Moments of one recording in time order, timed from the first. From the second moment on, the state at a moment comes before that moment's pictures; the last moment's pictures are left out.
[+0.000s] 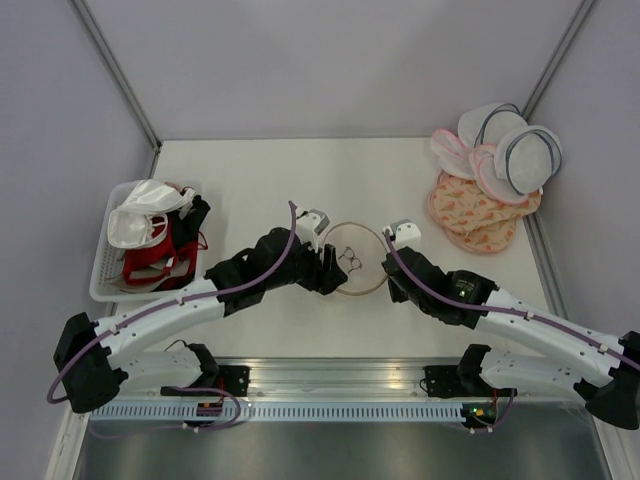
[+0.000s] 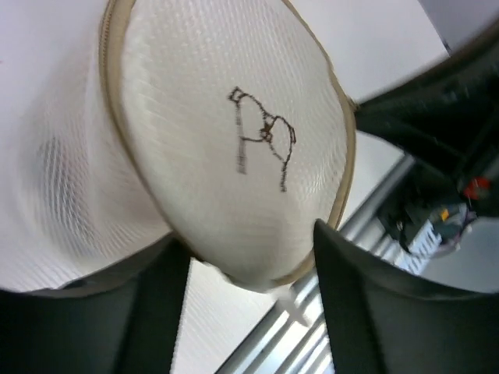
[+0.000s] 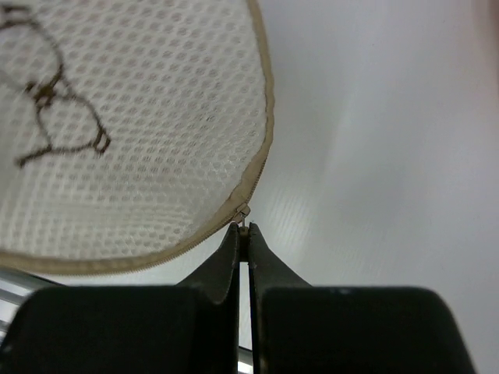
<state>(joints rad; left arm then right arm) -0.94 1.11 0.82 -0.20 0.09 -0.45 0.98 0.99 0.85 -0.69 0.47 0.49</state>
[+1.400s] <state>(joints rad) -0.98 0.99 0.46 0.18 -0.09 -1.14 0.98 1.04 0.66 -0.15 -0.20 0.52</state>
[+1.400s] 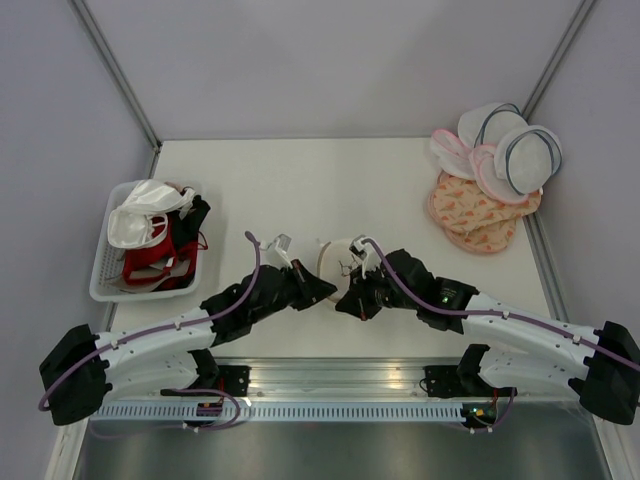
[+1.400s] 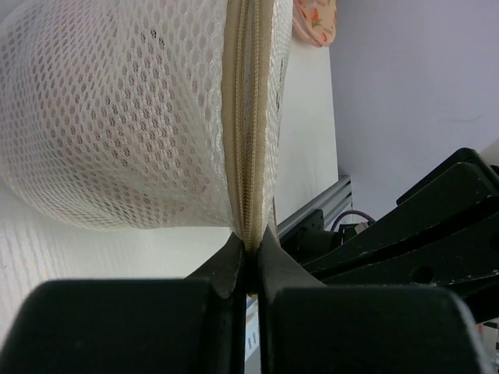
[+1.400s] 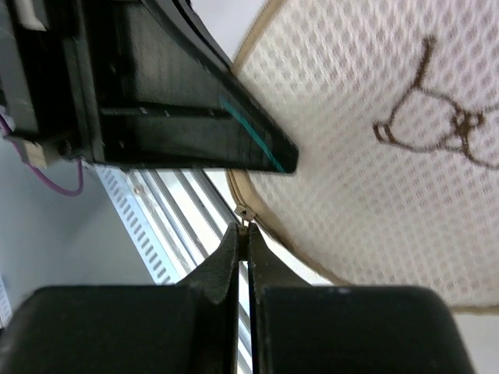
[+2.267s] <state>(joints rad) -0.95 1.08 0.67 -0.02 0.06 -0.76 0.95 1.27 0.87 -0.61 0.56 0.53</state>
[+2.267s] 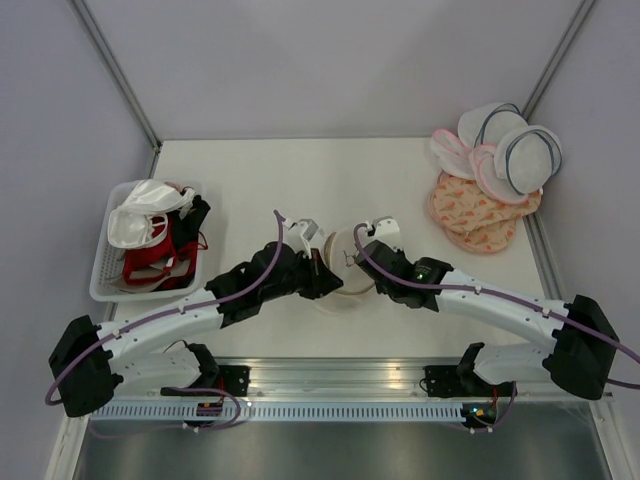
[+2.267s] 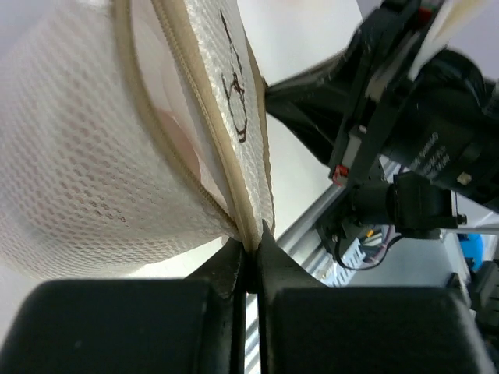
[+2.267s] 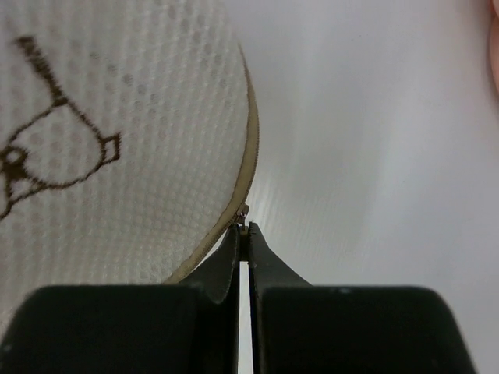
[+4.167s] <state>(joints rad) -0.81 0.99 0.37 0.25 0.09 -1.16 0.98 1.18 0.79 -0.52 0.17 0.45</state>
